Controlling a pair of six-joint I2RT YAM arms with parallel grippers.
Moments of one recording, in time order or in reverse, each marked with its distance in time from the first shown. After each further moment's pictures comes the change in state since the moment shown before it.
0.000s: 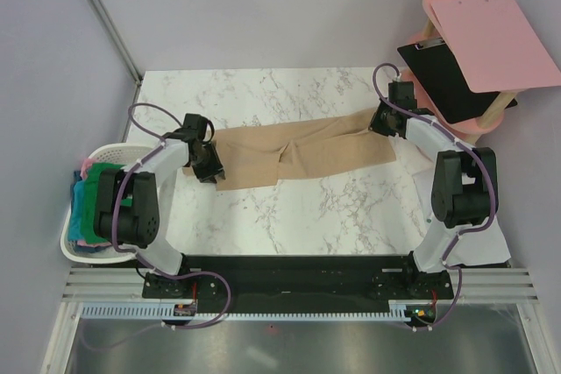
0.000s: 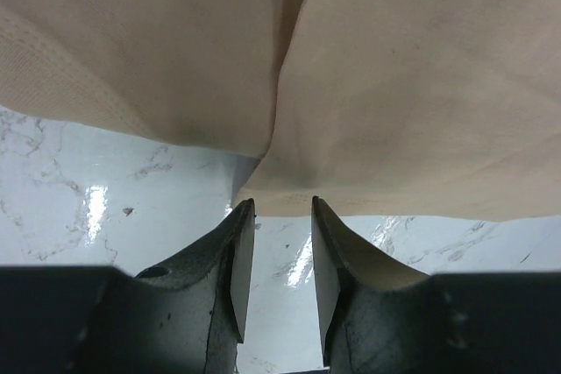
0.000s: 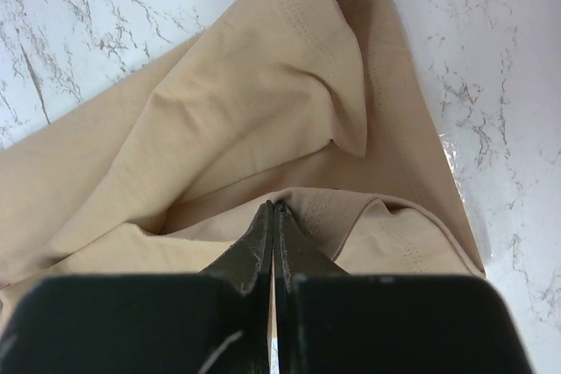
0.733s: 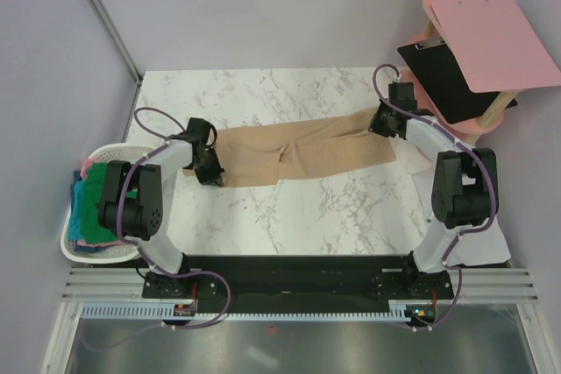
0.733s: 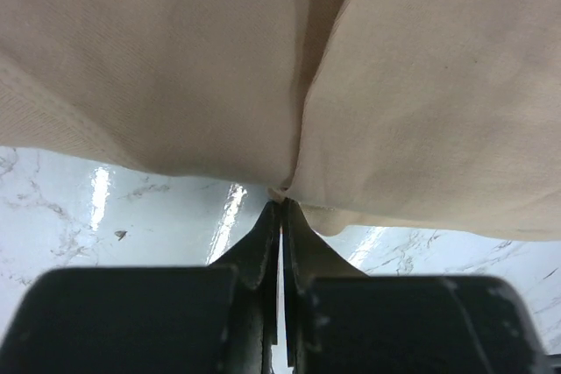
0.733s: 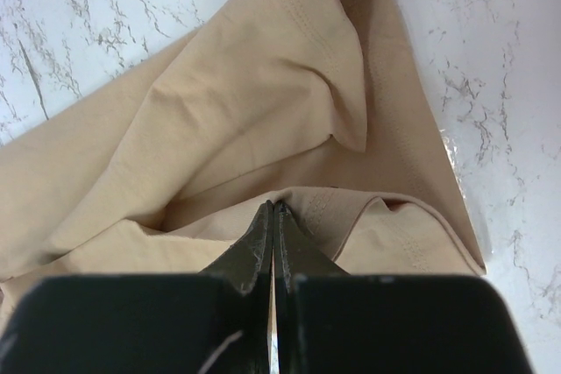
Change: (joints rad) left arm -0.011 0.076 -0.020 0.034 0.006 -0.005; right arm 0.000 -0.002 -0.004 0.002 -0.005 0.000
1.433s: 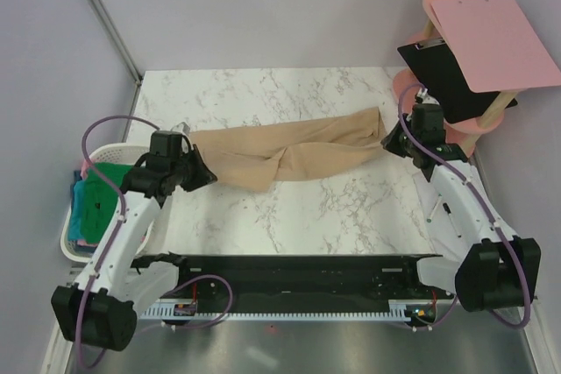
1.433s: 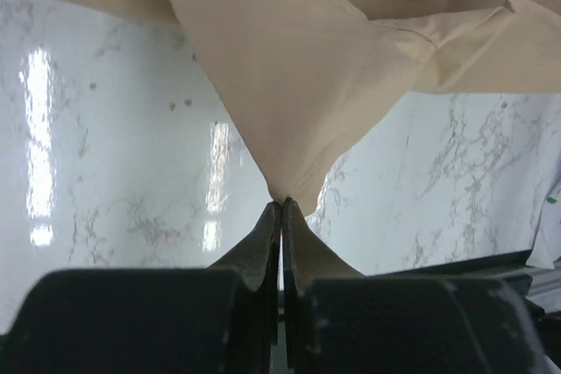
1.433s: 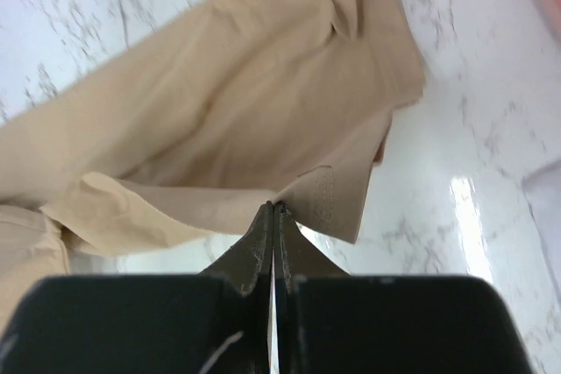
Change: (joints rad) left arm -0.018 -0.671 -0.089 -0.153 0.080 -0.008; right arm 0.000 -0.527 -0.265 -0.081 -0.022 0.013
